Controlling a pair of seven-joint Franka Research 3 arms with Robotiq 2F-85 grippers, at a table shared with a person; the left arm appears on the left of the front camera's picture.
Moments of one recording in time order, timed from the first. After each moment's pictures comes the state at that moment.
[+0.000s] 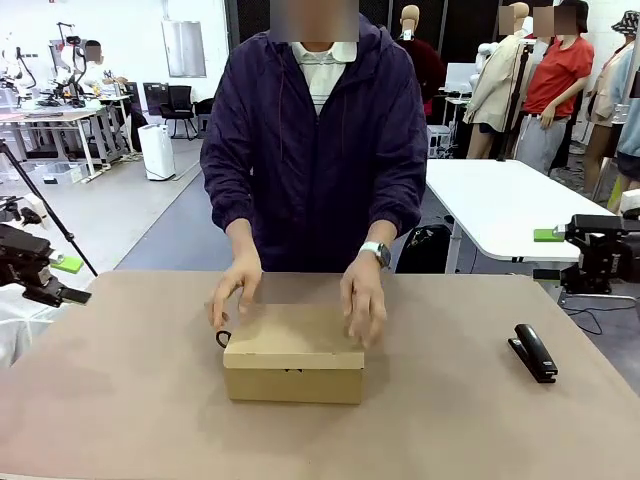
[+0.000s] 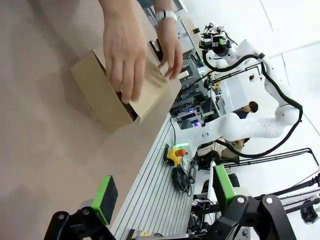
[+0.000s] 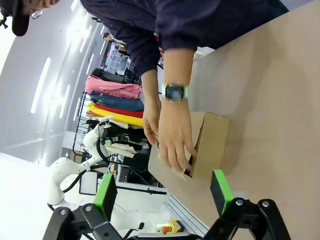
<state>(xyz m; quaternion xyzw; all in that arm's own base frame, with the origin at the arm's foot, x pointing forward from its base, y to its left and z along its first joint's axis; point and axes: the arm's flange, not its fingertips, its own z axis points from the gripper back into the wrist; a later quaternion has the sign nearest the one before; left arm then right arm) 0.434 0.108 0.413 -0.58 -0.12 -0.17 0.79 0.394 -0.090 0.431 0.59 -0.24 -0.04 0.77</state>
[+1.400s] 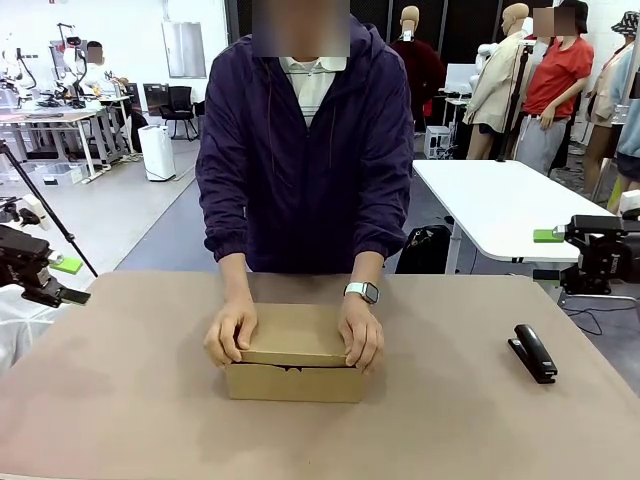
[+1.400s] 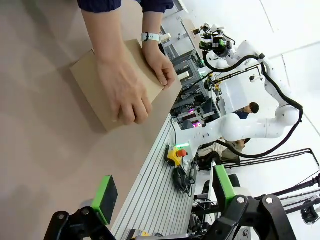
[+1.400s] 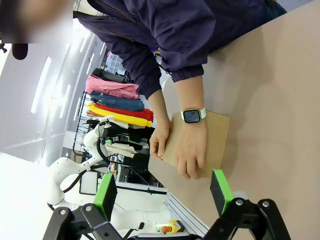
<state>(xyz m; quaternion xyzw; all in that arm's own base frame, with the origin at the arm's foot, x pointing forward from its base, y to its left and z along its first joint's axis) 0.433 0.111 0.413 -0.58 -0.12 -0.17 0.79 0.394 -0.091 0.431 0.59 -0.24 -0.04 0.77</state>
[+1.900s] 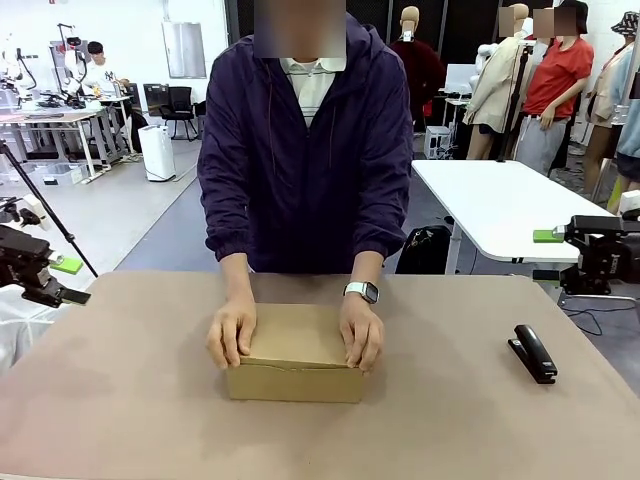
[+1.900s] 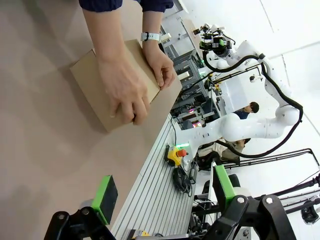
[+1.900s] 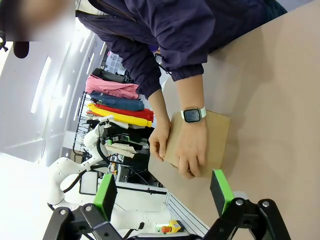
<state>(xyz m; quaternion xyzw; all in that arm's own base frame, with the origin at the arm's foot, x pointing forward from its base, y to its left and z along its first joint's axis) 0.433 0.111 0.413 -0.58 -0.12 -0.17 0.79 0.394 -0.091 0.431 0.59 -0.24 -0.04 0.77</state>
